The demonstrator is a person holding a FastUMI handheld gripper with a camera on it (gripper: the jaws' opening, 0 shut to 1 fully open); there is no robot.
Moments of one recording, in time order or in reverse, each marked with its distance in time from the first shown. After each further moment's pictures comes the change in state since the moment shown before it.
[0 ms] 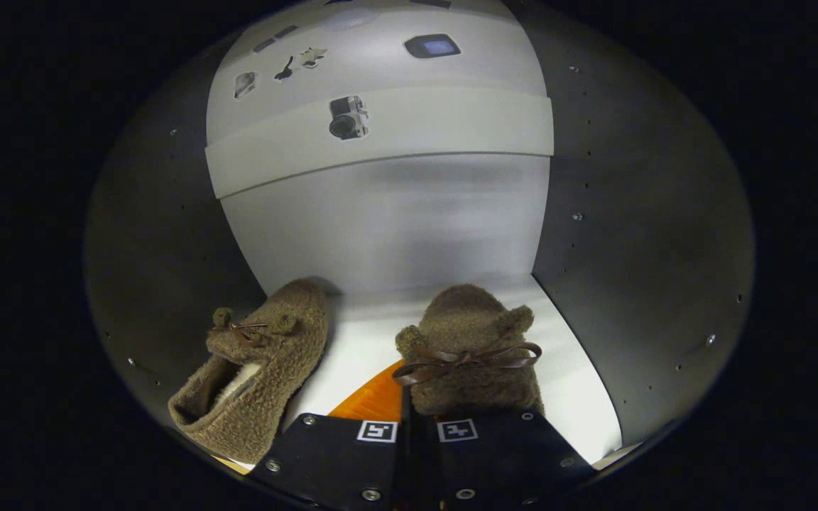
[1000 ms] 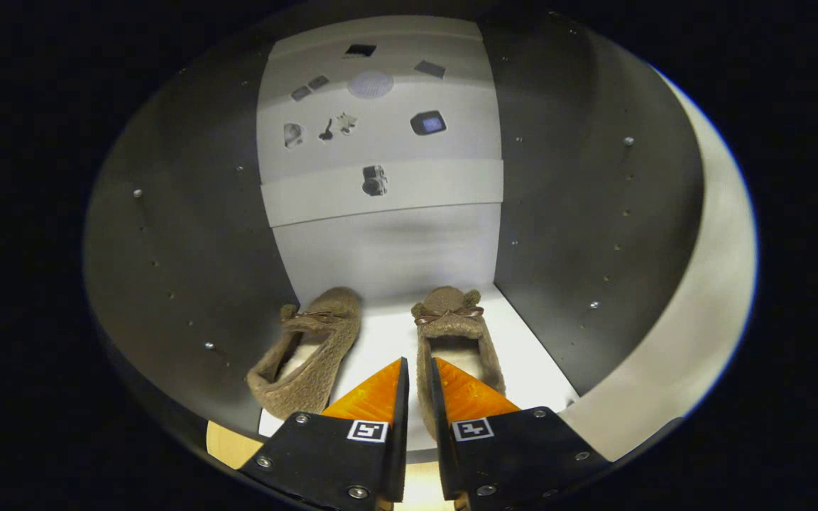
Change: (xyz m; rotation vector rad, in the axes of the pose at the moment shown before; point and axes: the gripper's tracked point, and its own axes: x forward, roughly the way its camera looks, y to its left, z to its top) arm -0.148 0.009 -0.006 0.008 -0.138 -0.093
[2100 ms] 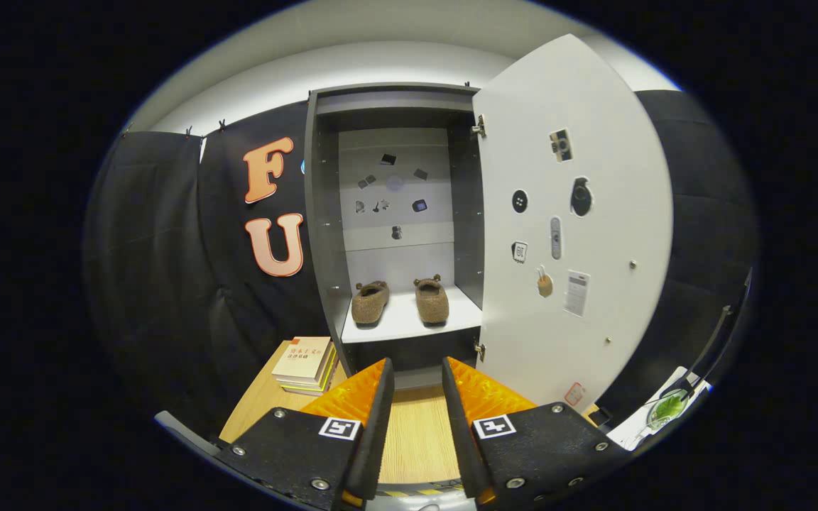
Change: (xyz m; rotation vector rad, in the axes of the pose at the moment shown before) arm -0.368 -0.014 -0.098 0.022 -0.218 -0.037
